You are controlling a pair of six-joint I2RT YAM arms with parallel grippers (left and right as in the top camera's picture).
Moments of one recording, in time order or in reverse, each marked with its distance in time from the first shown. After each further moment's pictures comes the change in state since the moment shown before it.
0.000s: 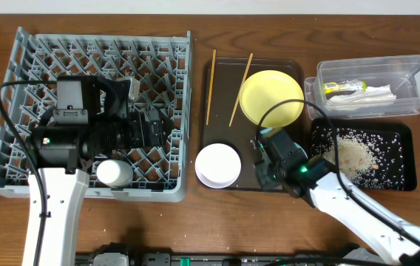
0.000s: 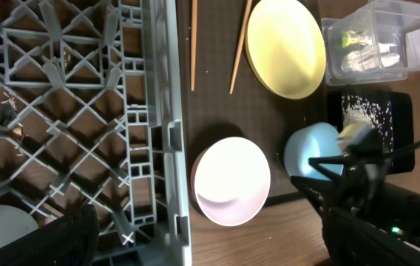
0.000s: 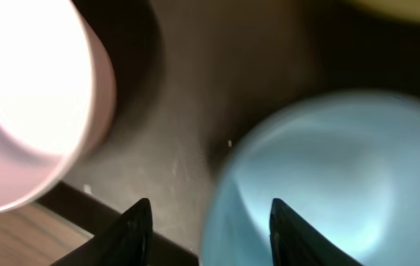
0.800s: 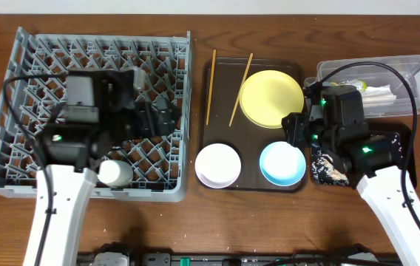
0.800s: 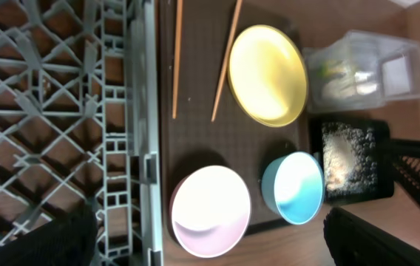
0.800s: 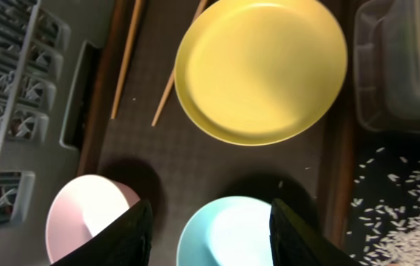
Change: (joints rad) left arm -0.113 0.019 0.000 0.128 -0.067 -0.159; right arm -0.333 -0.128 0.244 -0.115 -0.186 0.111
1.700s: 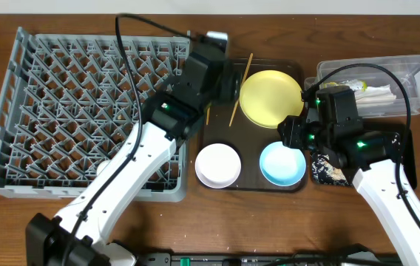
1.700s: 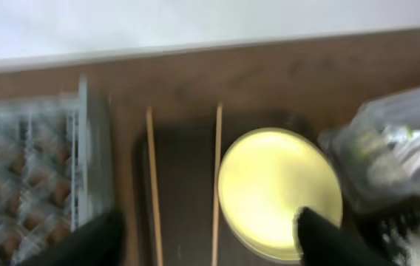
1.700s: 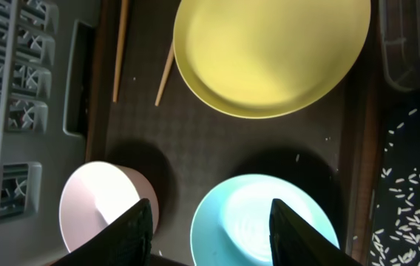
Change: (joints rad) left arm -0.439 0.325 0.119 0.532 -0.563 0.024; right arm 0.000 0.039 0.000 -0.040 -0.033 0.076
